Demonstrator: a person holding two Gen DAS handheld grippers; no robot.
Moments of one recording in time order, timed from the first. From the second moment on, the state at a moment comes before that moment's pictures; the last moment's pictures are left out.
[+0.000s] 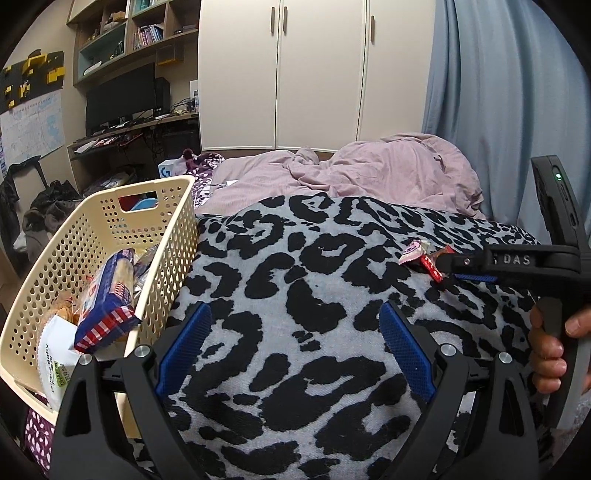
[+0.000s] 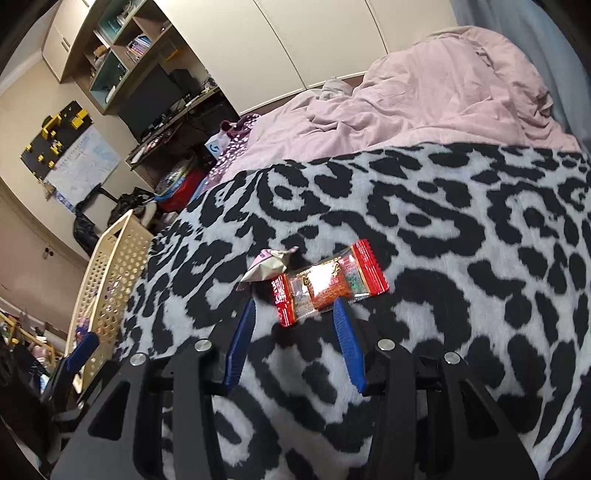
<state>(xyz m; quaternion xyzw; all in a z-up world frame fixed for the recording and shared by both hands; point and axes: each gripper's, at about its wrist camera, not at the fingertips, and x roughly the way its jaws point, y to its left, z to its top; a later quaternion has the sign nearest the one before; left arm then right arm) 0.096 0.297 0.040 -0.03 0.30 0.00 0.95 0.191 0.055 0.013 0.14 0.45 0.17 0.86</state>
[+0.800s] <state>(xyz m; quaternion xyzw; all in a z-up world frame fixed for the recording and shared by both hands) 0.096 0.300 0.047 -0.03 0.30 0.00 0.95 0.212 0.079 0.016 0.03 0.44 0.11 0.89</state>
